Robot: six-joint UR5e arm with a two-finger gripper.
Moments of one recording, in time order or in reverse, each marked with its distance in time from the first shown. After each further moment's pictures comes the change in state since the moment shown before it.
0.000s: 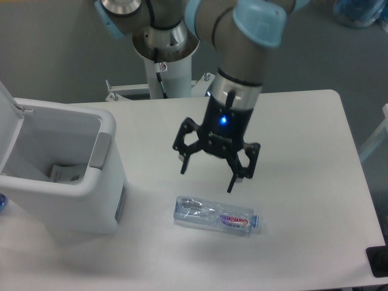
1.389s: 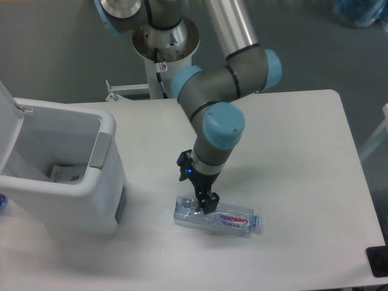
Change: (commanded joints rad) arm -0.166 -0.167 -0.180 0.008 0.381 0.526
